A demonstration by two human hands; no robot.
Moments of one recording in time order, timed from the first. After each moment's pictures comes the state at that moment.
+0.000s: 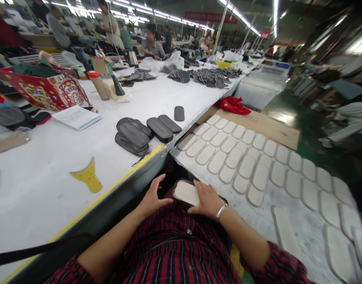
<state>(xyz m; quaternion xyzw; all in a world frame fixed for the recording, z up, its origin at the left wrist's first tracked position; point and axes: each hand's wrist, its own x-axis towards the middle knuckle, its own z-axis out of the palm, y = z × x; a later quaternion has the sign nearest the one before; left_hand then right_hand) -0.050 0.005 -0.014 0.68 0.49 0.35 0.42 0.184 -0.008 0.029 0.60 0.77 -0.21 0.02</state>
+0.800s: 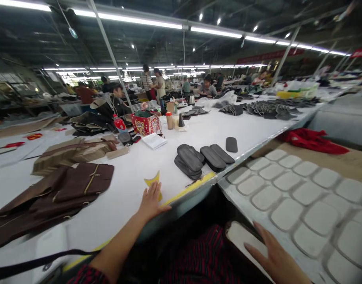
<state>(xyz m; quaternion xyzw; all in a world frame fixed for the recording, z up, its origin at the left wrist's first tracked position) -0.238 -0.007 0.025 0.67 0.73 0.16 0.02 0.173 -0.011 0.022 0.58 0.77 -0.23 -0.16</state>
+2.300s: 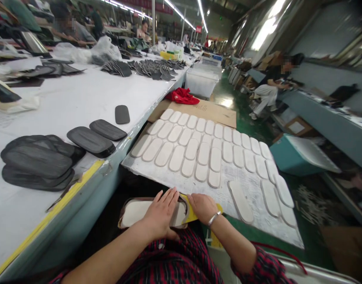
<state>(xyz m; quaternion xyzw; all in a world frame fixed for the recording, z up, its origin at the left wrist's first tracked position) 0.121 0.021 0.010 0.94 0.23 -0.05 0.23 0.293 -0.045 0.021 0.77 0.61 -0.17 0.05</state>
